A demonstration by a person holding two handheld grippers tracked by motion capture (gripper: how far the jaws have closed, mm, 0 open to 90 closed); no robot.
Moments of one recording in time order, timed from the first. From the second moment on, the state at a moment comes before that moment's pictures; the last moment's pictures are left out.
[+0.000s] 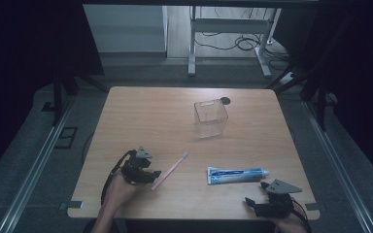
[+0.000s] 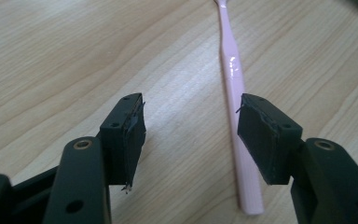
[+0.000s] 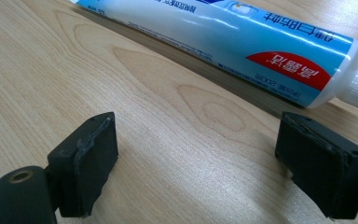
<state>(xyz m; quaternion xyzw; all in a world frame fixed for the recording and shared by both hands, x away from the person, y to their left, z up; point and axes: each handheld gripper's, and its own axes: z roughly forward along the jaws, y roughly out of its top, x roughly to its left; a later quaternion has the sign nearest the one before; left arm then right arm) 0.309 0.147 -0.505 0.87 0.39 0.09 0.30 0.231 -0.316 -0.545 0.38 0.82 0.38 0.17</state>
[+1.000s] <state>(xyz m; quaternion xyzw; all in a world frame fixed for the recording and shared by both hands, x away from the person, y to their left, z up) 0.349 0.084 -0.495 0.92 0.36 0.02 0.16 0.231 -0.316 -0.545 0.38 0.82 0.38 0.17</state>
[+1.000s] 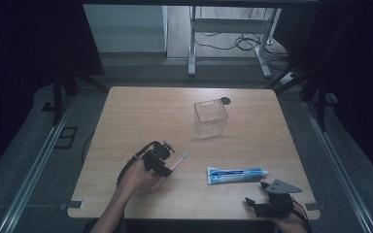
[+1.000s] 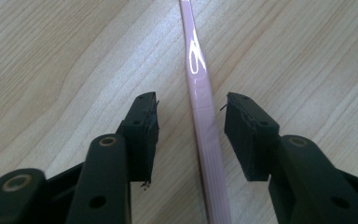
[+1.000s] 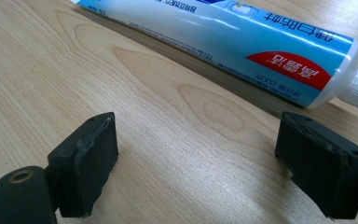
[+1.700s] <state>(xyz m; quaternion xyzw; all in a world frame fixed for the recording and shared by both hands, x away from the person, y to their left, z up) 0.367 0.055 -0.500 0.93 0.35 0.00 0.08 0.231 -0.316 -0.545 0.38 0.82 0.38 0.17</state>
